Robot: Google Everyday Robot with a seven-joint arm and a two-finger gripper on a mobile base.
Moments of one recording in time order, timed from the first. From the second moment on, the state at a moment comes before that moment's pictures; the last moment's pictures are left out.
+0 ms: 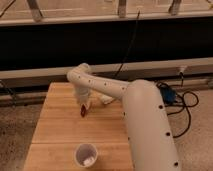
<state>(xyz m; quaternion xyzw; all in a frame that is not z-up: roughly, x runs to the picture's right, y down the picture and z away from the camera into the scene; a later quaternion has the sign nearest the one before) -0.131 0.116 0.892 -0.30 -0.25 -0.53 0.75</state>
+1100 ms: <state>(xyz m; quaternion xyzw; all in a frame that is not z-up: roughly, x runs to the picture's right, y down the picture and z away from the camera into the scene) -0.140 0.126 0.872 -0.30 -0.25 -0.55 0.74</state>
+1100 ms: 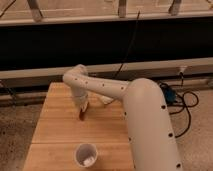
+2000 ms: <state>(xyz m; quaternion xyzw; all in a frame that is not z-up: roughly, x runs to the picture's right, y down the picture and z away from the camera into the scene) -0.152 0.135 0.856 -0.31 -0.25 -0.56 0.73</state>
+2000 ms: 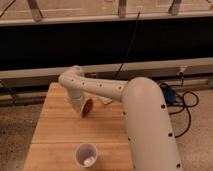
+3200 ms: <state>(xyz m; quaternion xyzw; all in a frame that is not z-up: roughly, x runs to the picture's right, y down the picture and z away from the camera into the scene) -0.154 0.135 0.850 -0.31 -0.25 -0.55 0.73</state>
